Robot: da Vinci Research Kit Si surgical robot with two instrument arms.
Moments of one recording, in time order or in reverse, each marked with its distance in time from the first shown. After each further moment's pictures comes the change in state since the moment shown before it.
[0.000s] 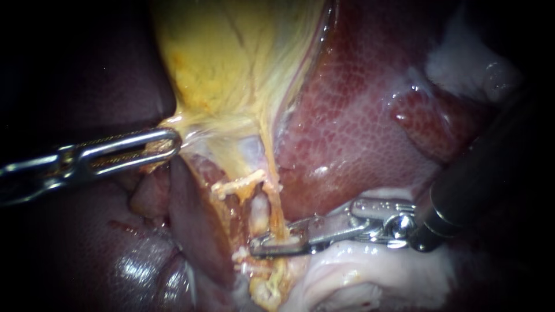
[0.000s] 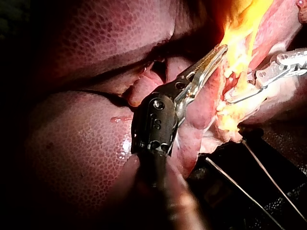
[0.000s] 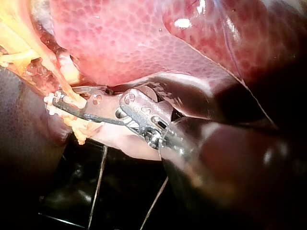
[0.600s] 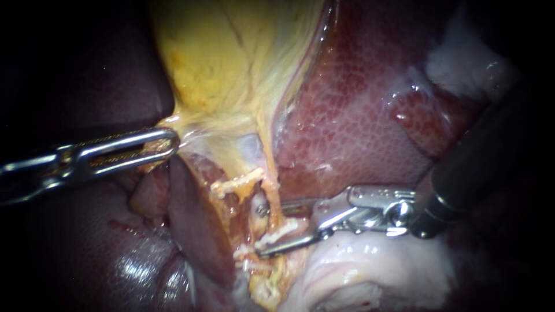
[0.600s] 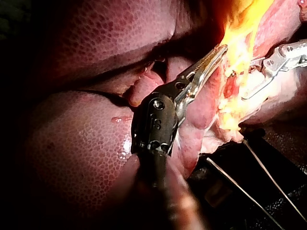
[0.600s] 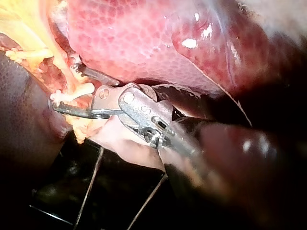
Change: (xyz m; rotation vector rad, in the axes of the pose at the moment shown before) right arm 0.005 0.001 -0.004 -0.118 0.089 -0.131; left arm 0.000 0.000 0.000 0.002 0.000 0.001
